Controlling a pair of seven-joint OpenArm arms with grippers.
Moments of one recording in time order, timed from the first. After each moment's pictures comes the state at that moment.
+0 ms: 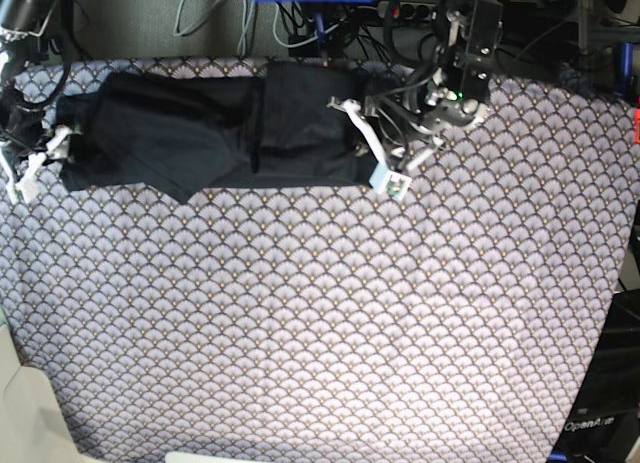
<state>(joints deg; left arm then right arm) 13.8 -5.1 9.3 94.5 -16.6 -11.7 49.8 -8.5 25.1 31.9 74.0 25.8 40.1 -54.0</state>
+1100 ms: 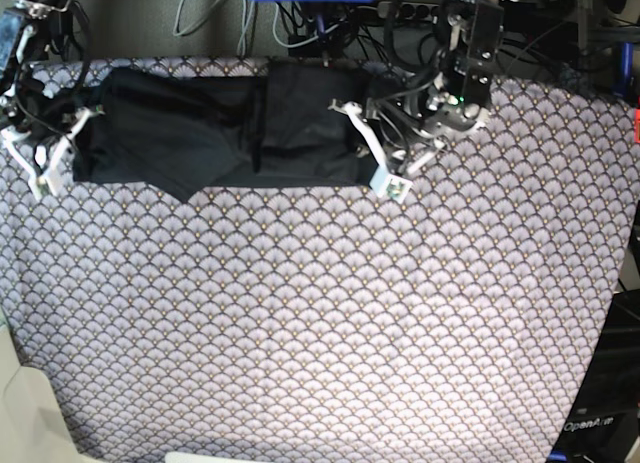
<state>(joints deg) 12.7 -5.3 9.3 94.7 -16.9 -11.5 51.8 -13.3 18.7 31.4 96.8 22.9 39.8 -66.4</state>
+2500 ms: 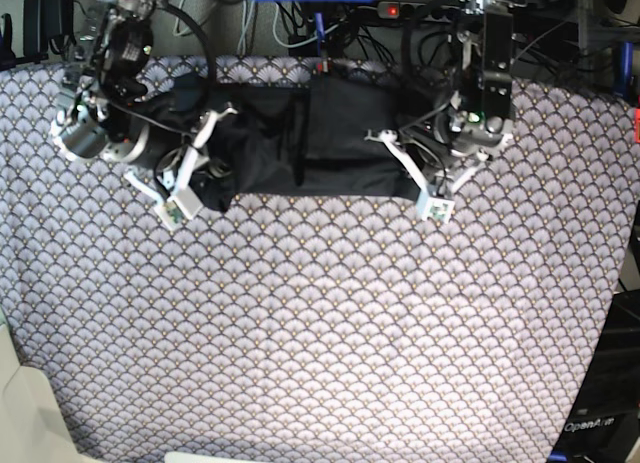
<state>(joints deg) 10.2 -3.2 1.7 98.8 -10.2 -8.9 57.2 -9.3 0.2 15.0 113.6 33.0 39.8 -81.7</state>
